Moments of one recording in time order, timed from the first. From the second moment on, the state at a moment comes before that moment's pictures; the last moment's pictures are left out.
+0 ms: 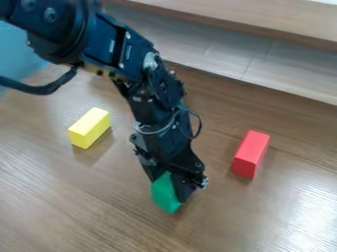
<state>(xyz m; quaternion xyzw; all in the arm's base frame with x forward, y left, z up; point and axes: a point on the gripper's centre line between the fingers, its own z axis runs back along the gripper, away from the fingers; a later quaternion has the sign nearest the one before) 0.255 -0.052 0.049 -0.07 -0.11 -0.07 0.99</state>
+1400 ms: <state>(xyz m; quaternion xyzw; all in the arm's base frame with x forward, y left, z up) 0.247 -0.030 0.104 -0.08 -0.17 -0.05 0.98</state>
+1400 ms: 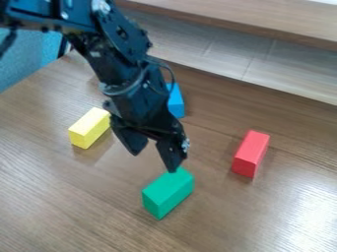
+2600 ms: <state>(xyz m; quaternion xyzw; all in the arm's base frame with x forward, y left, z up) 0.264 0.084 0.128 -0.05 -0.19 0.08 0.98</state>
